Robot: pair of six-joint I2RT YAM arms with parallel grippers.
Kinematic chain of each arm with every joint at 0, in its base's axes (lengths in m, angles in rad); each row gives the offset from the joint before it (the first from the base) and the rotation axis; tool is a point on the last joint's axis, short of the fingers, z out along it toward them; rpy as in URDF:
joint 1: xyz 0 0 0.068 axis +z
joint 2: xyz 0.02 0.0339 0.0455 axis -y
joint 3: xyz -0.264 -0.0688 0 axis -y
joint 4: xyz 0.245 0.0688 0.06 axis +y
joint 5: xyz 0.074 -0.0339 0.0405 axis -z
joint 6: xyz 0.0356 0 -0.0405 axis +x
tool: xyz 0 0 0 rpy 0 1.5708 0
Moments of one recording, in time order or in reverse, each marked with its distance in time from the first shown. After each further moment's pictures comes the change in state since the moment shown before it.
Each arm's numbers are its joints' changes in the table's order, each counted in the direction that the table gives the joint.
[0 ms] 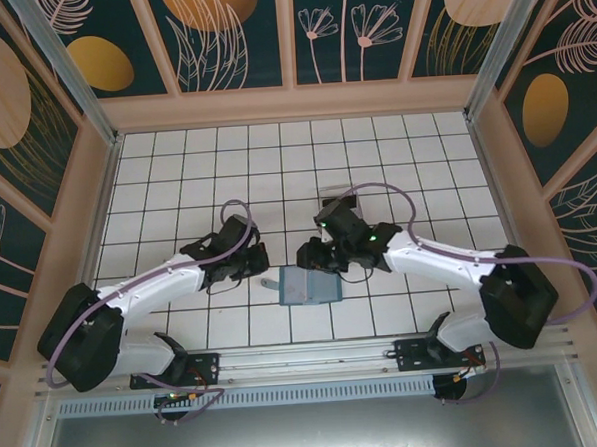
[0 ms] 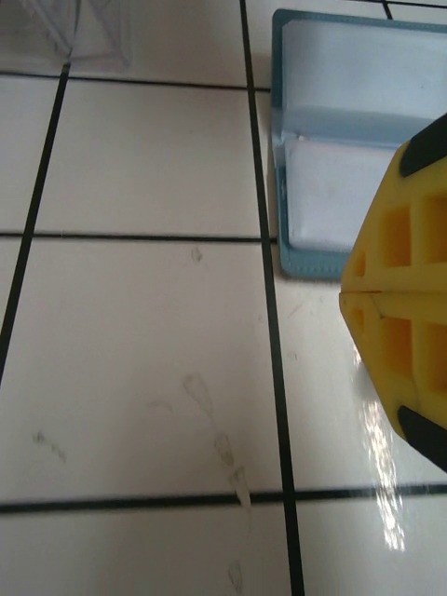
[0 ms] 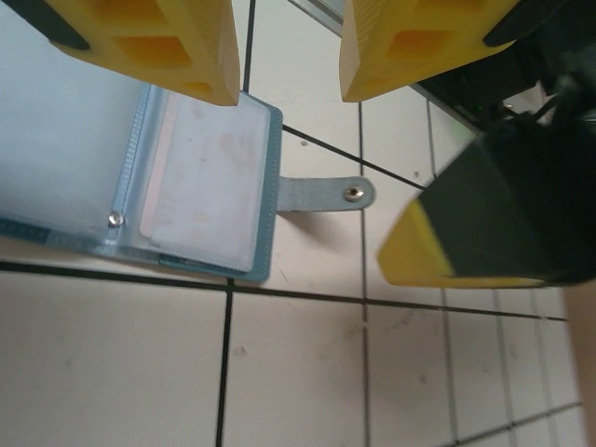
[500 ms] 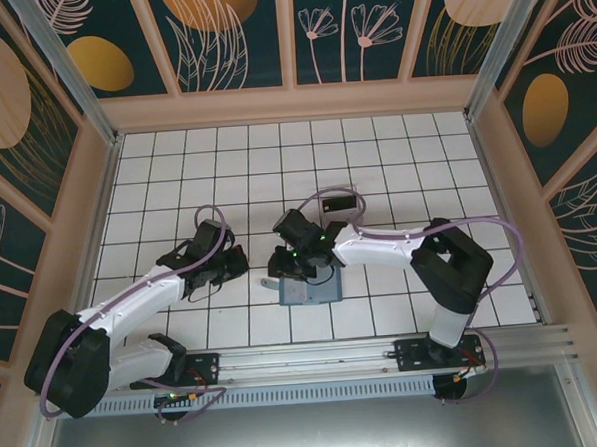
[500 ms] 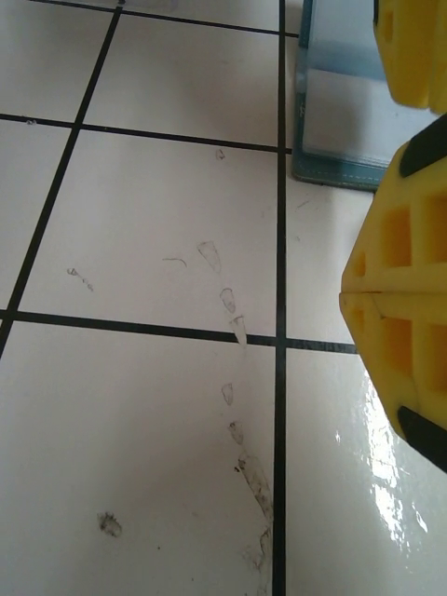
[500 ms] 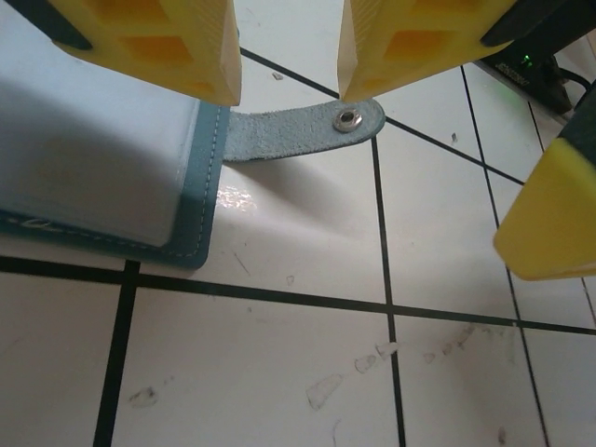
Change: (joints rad) left arm 0.143 0.137 -0.110 0.018 0.031 0.038; right arm 0.122 -0.344 0.224 0.005 0.043 0.074
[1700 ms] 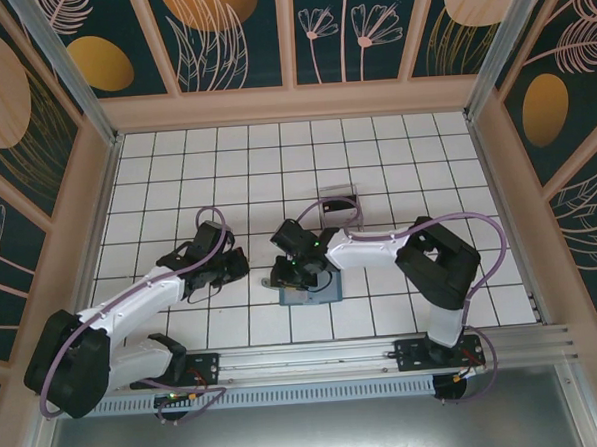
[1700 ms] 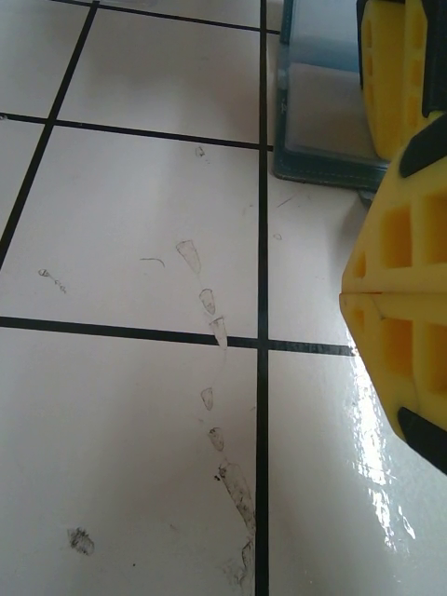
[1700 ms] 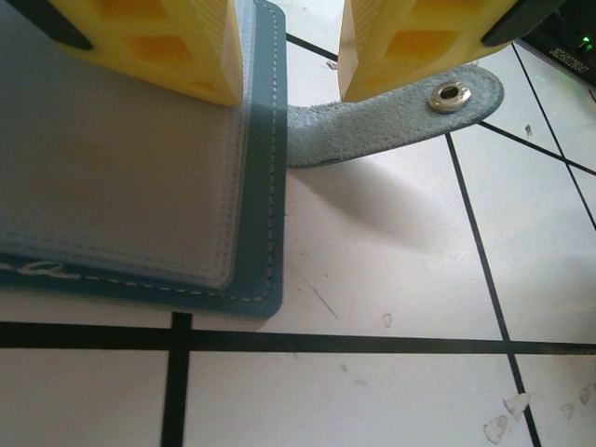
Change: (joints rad) left arm 0.000 -0.004 -0.008 0.005 0.029 0.010; right arm 0.019 -0.057 -0.020 0.014 -0.006 0.034
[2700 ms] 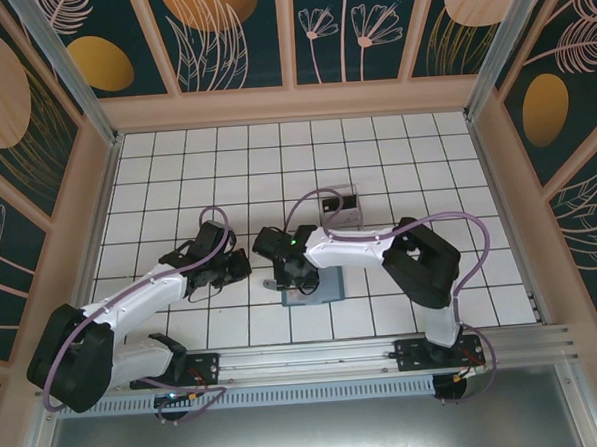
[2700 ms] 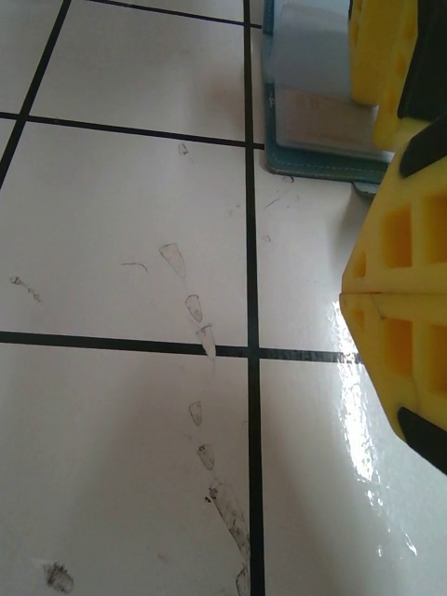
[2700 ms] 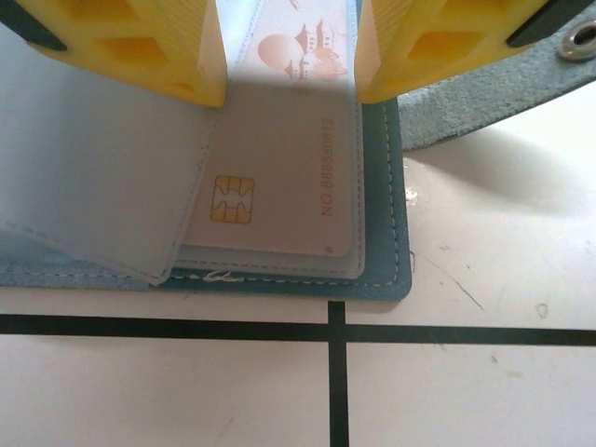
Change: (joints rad) left arm 0.000 -0.029 0.008 0.000 0.033 0.019; right arm 0.087 -0.109 0.241 0.414 0.298 -0.039
